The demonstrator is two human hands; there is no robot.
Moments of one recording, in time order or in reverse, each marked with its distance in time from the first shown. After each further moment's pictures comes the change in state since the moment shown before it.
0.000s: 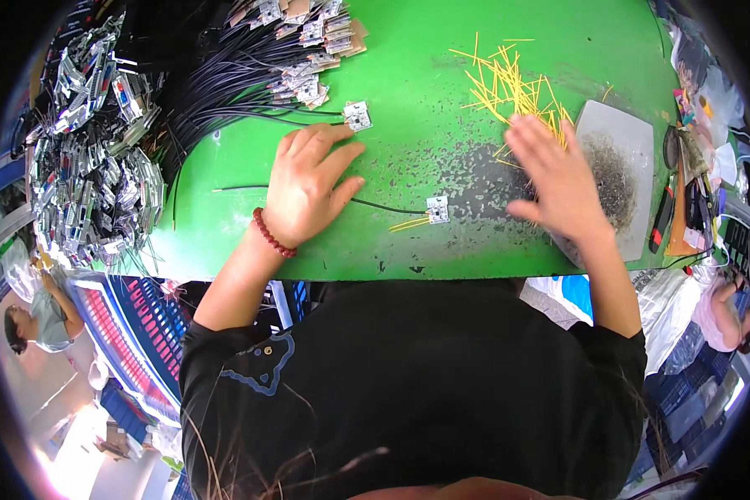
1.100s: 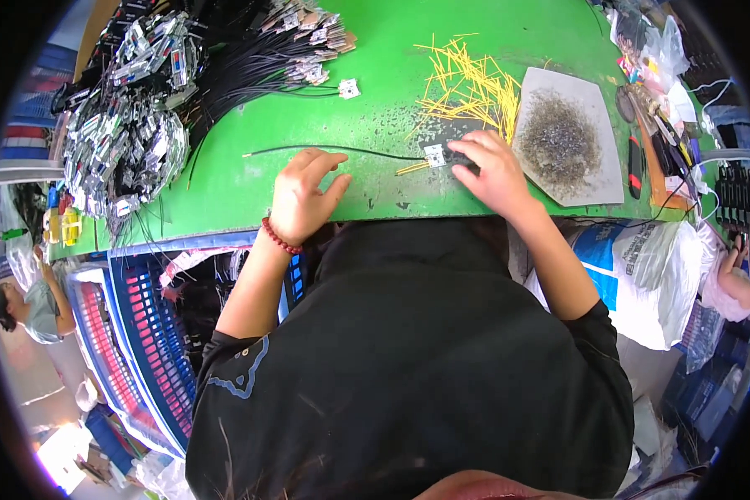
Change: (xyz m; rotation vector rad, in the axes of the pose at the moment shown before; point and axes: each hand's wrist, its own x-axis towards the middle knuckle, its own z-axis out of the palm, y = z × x) left_hand -0.081 0.065 0.000 -0.124 0.273 -0.068; right_hand -0.037 -0.087 0.053 0.472 0.686 0.008
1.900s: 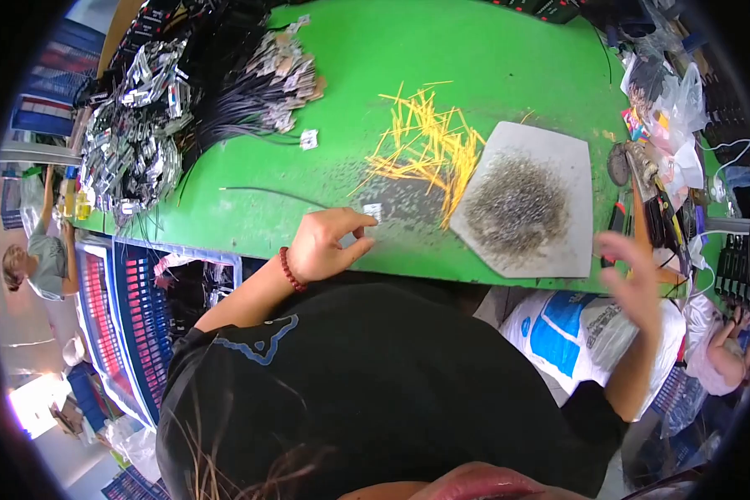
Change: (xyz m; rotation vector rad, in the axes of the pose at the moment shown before) left_hand 0.072 0.084 0.079 -0.296 -0.188 -0.055; right_hand -0.048 0.117 -0.269 0.203 -0.545 0.308
